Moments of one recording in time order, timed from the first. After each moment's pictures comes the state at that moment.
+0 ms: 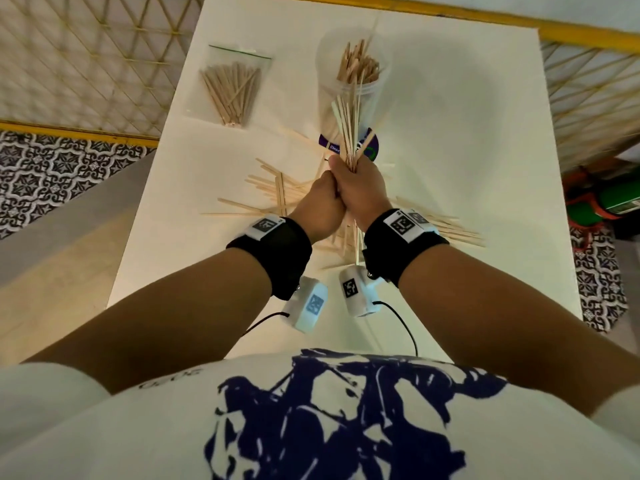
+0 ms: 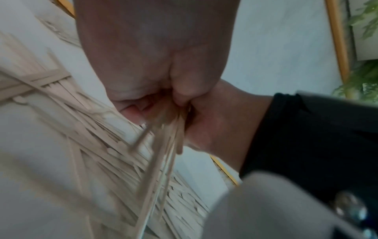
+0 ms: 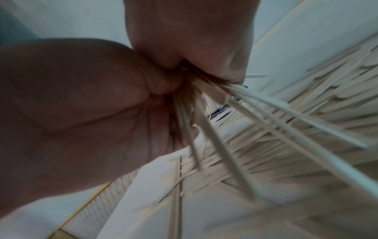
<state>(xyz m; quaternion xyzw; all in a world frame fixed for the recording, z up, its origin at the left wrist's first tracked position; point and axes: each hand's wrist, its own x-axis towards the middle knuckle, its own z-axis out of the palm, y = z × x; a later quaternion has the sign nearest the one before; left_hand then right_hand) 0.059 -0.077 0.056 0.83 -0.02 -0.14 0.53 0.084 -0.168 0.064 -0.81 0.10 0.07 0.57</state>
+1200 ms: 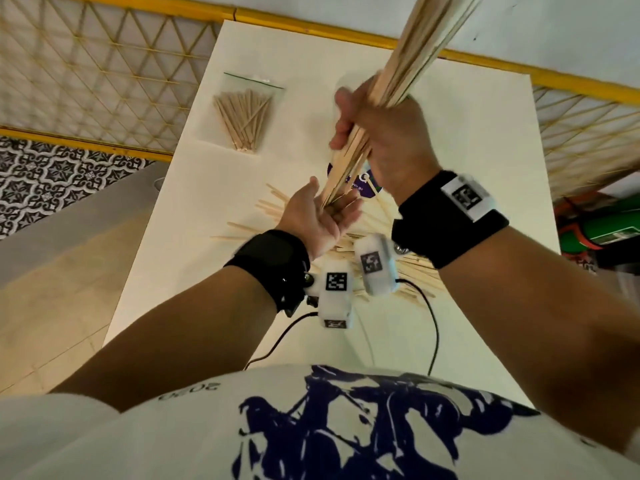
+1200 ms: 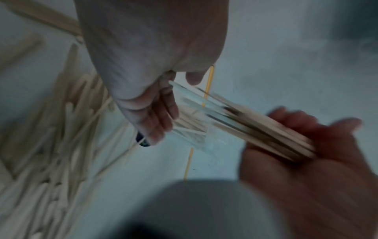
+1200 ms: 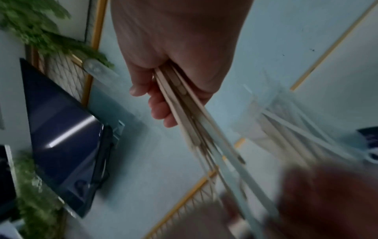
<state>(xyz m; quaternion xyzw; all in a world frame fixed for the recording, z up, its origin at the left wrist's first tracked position) 0.077 -0.057 0.098 0.27 0.34 -0.23 0.87 0.130 -0.154 0.177 -0.63 -0.05 0.06 0.78</state>
